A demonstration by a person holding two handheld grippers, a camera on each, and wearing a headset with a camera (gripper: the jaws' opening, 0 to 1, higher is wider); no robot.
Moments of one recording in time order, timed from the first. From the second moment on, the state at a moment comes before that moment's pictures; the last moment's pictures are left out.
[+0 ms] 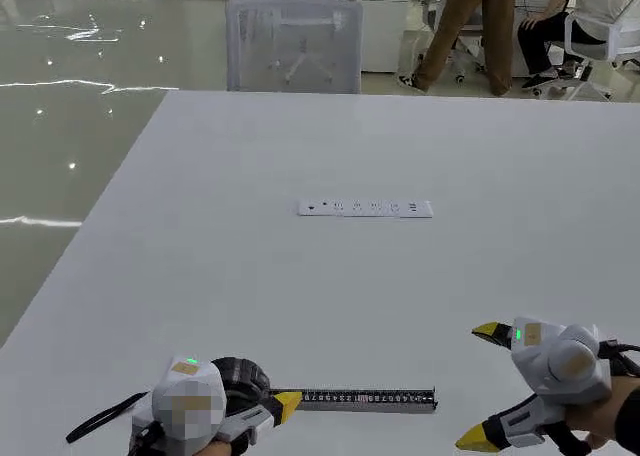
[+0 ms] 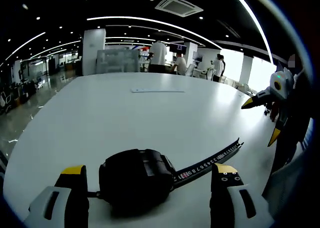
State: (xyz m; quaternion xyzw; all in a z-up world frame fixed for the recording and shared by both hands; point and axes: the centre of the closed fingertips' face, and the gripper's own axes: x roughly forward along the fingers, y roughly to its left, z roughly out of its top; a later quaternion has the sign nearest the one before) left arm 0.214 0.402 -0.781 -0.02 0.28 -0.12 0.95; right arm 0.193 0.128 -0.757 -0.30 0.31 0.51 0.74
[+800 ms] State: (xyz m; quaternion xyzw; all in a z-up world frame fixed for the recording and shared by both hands) left arm 0.217 0.405 -0.781 -0.03 0.27 -0.12 0.95; right arm 0.197 0.144 -0.814 -0.39 0.38 0.59 0.60
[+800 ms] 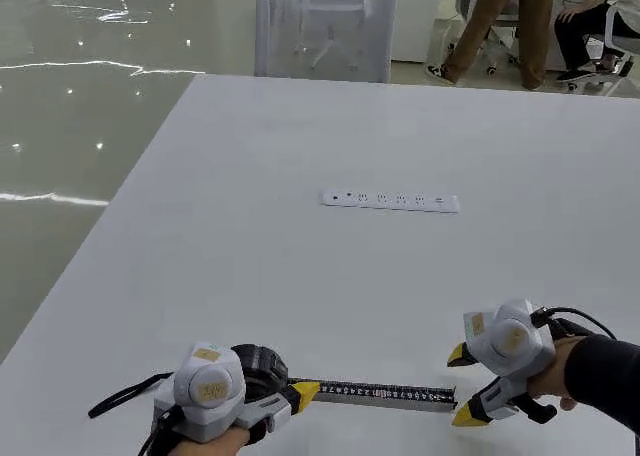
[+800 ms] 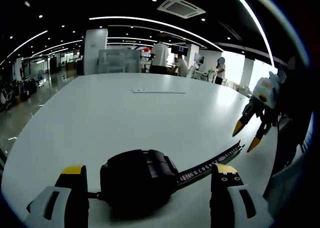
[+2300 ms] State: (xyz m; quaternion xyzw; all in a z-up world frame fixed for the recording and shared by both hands) left arm 0.220 0.410 -0.793 -0.06 0.28 -0.10 0.95; right arm 0.195 0.144 -0.828 -0.39 0.42 0.57 0.59
